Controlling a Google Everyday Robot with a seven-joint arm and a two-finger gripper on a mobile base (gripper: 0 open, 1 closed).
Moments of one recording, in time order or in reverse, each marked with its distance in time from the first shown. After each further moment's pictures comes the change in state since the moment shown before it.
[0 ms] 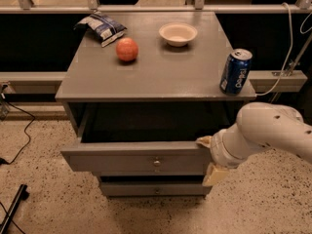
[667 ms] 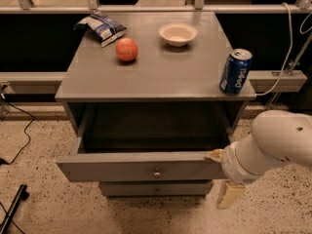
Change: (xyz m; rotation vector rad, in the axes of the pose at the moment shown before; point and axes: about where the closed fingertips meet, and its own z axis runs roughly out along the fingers) arm 0.001 0.053 -0.029 -0.069 0.020 -0.017
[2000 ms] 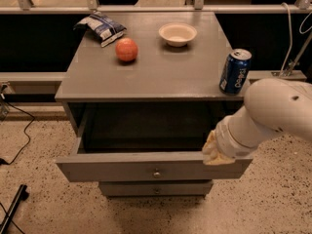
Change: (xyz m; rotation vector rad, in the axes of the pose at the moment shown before) arm -0.028 -0.044 -0.041 0.046 0.013 -0.027
